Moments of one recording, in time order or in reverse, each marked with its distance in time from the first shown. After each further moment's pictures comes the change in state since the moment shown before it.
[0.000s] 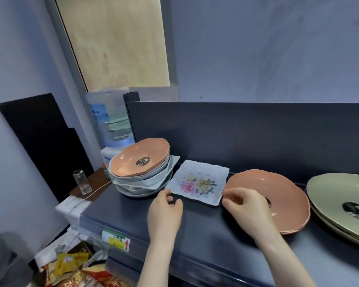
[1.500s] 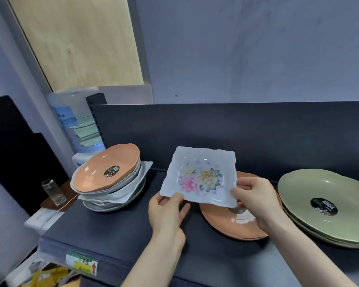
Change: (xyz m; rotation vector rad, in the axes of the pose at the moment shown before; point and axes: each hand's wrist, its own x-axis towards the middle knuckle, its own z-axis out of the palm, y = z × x) left_hand -0.016 0.069 0.045 -1.013 -0.074 -0.404; right_hand 0.039 0.030 -0.058 0.480 0.007 0.289
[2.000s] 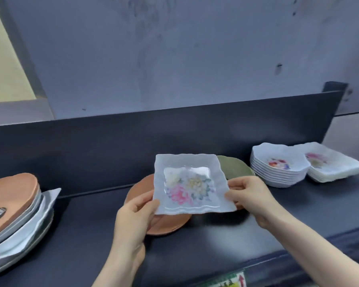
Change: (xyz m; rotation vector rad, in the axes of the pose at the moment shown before) left_hand -0.049 -0.020 0.031 0.410 -0.668 0.038; right_hand -0.078 0.013 -0.127 -0.047 0.285 0.074
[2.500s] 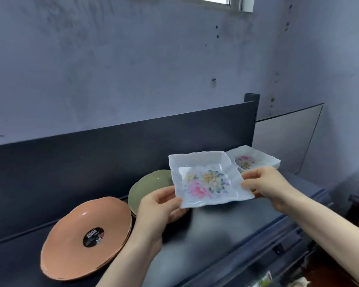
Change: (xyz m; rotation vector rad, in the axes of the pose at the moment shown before) left_hand -0.014 -0.005 0.165 0.074 -0.480 -0.043; right_hand -0.008 0.019 -0.188 -0.090 0.286 0.062
